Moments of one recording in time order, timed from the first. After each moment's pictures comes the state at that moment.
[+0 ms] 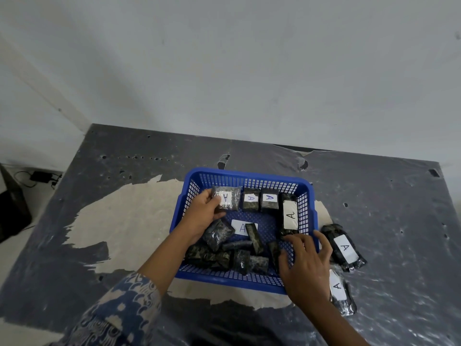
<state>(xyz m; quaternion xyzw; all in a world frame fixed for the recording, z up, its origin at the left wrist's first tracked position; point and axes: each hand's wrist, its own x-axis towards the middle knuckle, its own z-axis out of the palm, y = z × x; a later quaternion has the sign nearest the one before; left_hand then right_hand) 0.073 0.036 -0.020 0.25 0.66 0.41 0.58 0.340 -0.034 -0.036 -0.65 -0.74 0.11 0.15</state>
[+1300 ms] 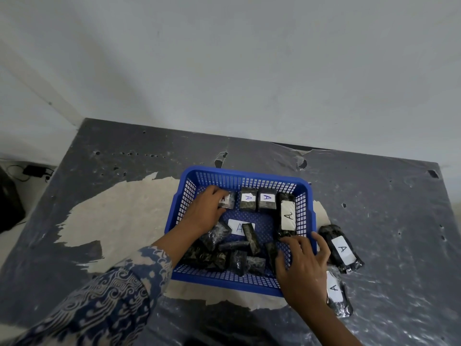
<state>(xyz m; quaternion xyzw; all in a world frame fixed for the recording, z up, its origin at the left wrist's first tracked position) 0.069 0.052 -0.050 0.66 0.69 0.10 0.27 0.340 -0.035 -0.037 -0.65 -0.74 0.12 0.14</state>
